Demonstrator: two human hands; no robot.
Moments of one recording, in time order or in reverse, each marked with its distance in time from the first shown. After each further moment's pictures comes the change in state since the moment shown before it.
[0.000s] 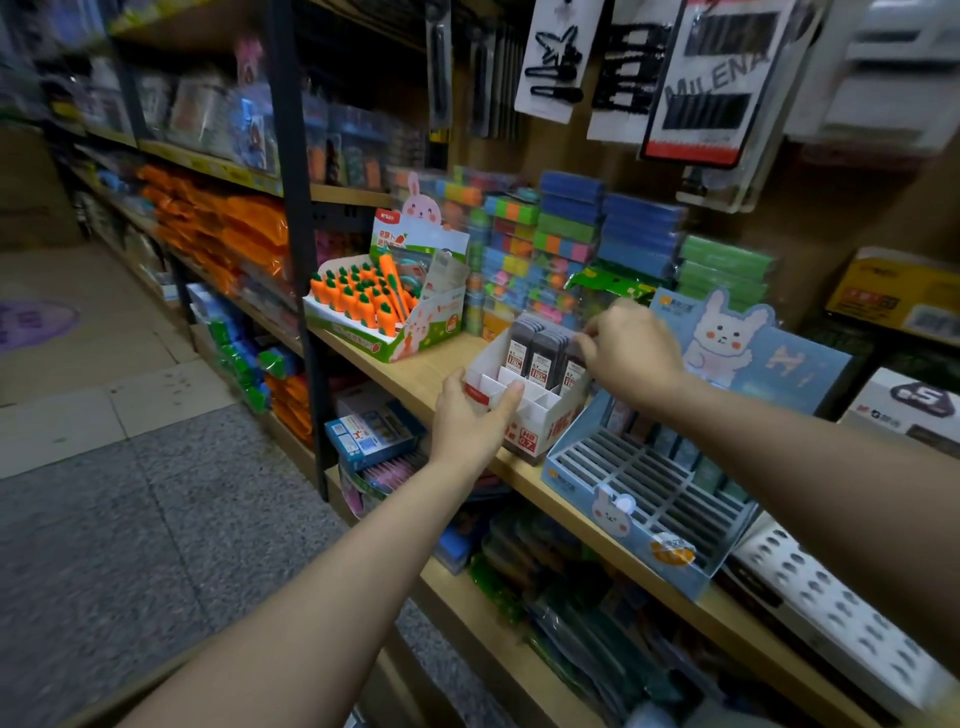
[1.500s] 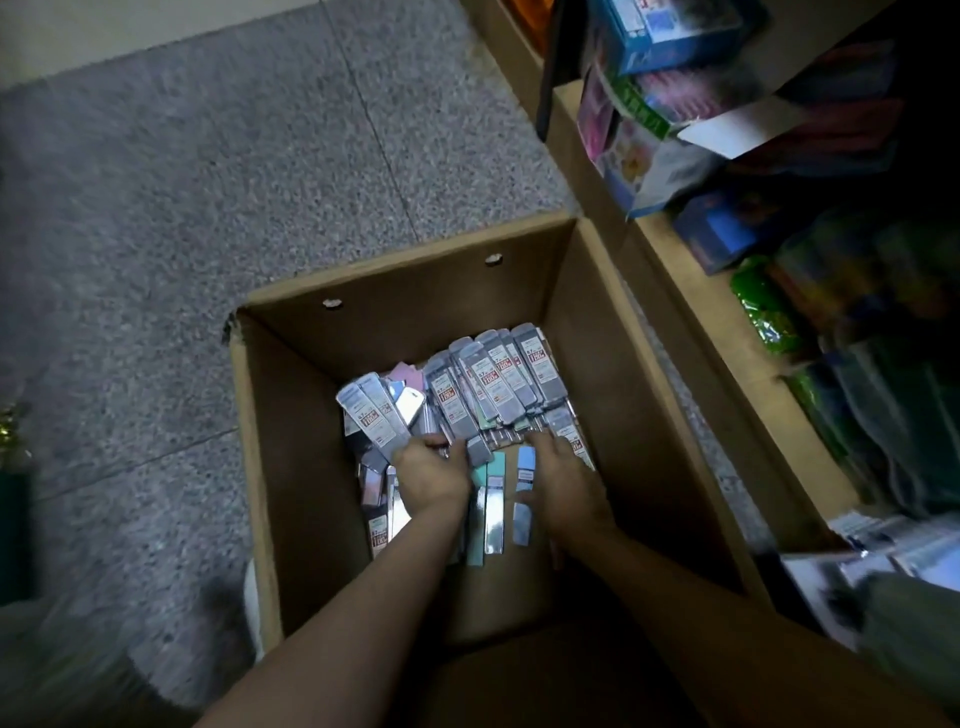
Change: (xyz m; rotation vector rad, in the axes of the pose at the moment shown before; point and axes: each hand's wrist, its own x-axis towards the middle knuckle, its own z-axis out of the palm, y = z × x) left_hand -0.228 -0.362 -0.148 0.424 0.583 -1.020; right_hand -0.376 -0.153 0.337 0.226 -1.131 -0.196
